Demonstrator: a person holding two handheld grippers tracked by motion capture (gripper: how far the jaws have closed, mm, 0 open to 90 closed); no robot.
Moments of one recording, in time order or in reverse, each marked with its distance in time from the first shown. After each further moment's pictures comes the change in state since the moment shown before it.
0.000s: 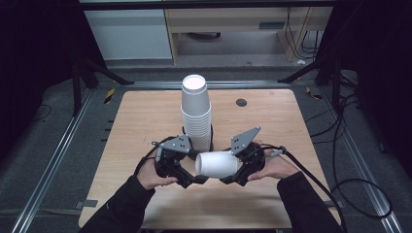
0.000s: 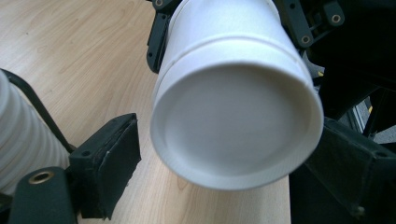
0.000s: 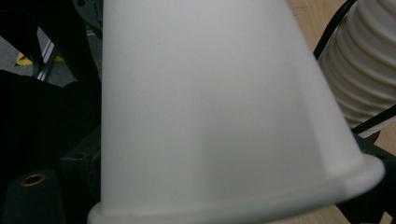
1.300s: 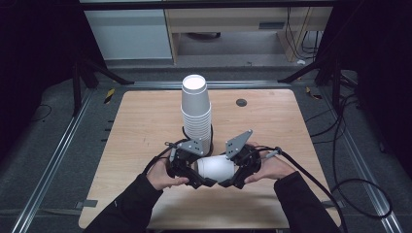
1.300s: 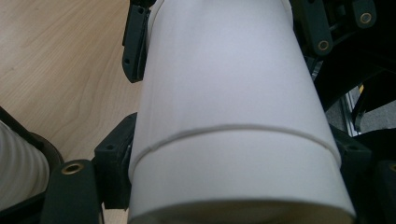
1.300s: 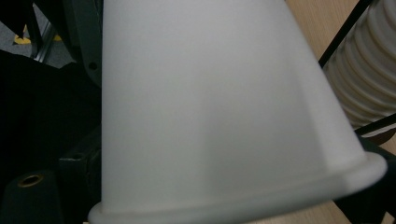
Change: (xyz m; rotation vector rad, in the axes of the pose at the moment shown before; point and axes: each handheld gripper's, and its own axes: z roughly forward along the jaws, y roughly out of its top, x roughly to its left) left arm 0.002 0.005 0.028 0.118 -0.046 -0.016; right arm 0.002 0.001 0.013 0.080 0.015 -0.022
